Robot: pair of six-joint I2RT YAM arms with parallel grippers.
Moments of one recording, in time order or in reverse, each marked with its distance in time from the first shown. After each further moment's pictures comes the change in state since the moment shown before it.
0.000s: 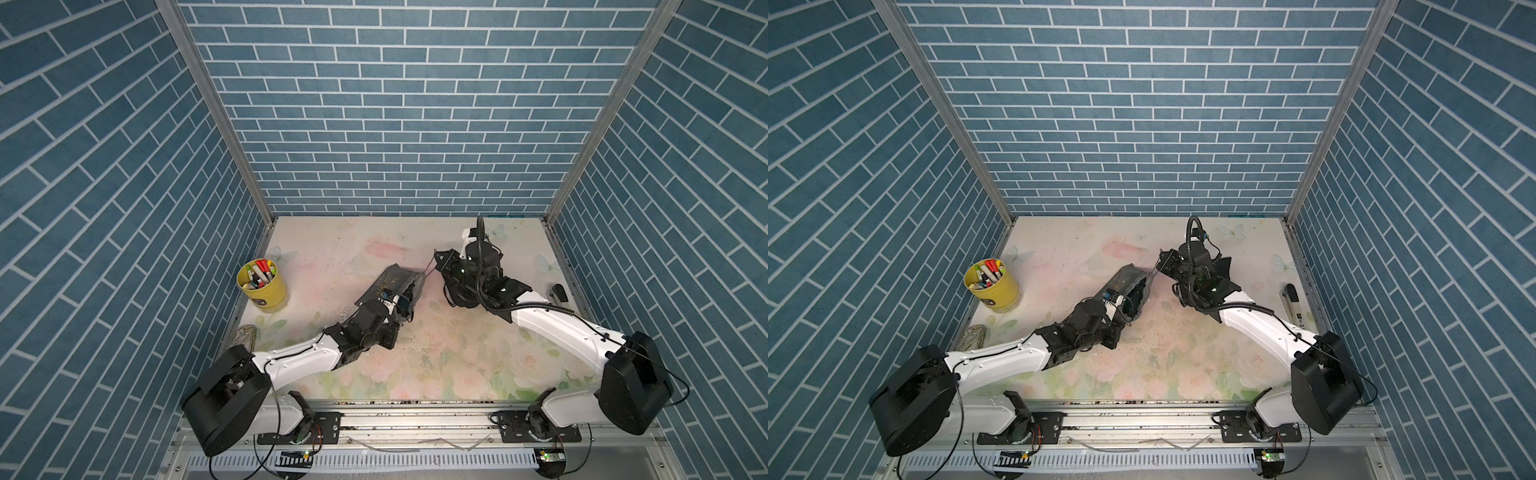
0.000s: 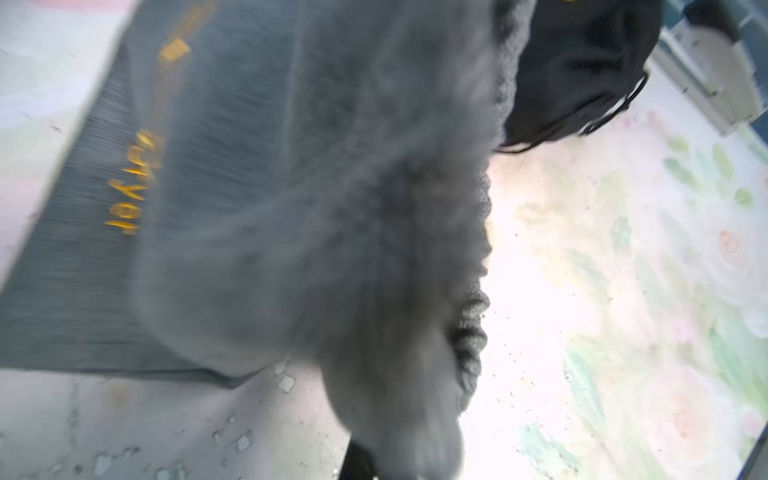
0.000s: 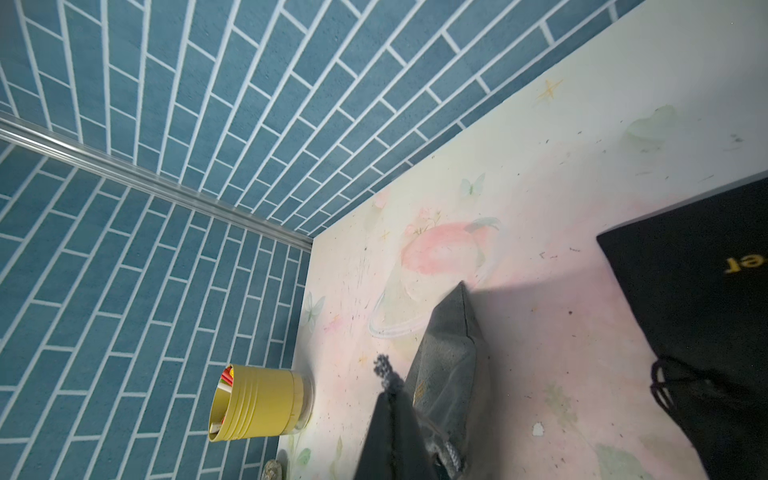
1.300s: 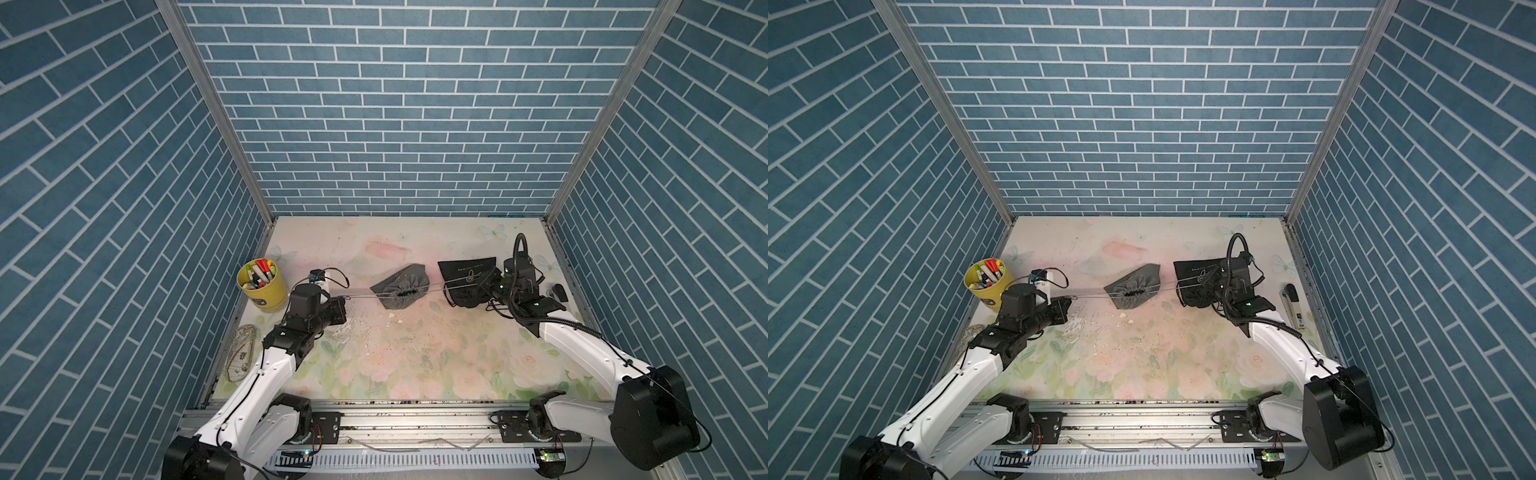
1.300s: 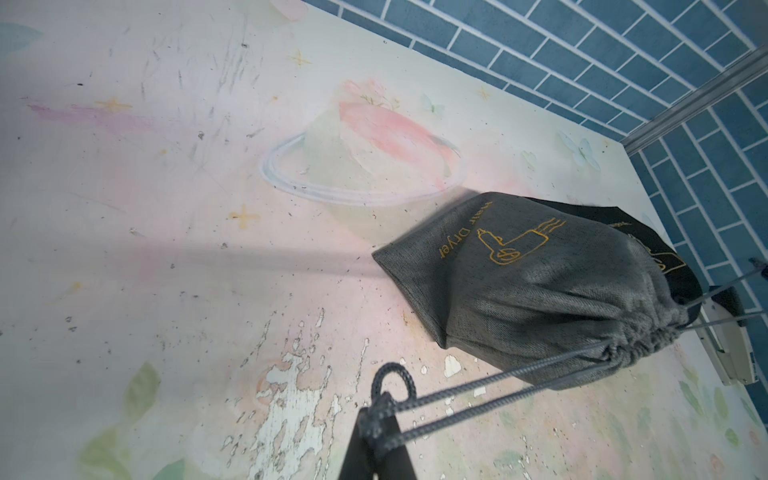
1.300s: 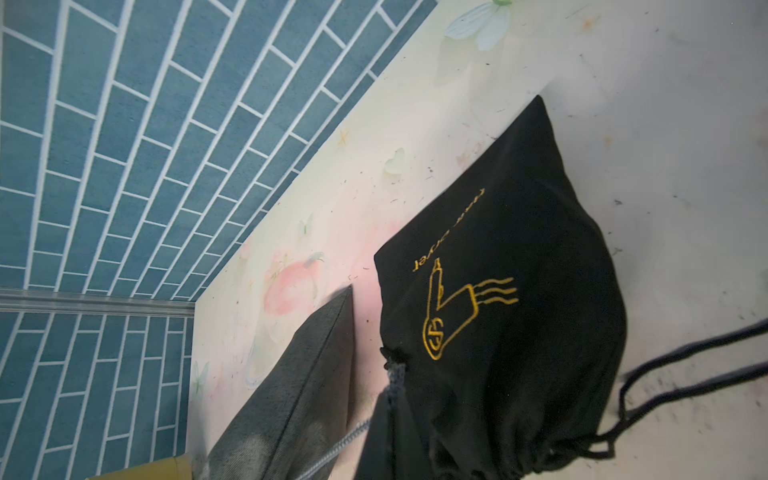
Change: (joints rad) left arm 0.582 -0.362 -0.008 -0.256 0.191 -0.045; right arm -0.292 -0.172 -0.278 -0.113 -0.013 -0.013
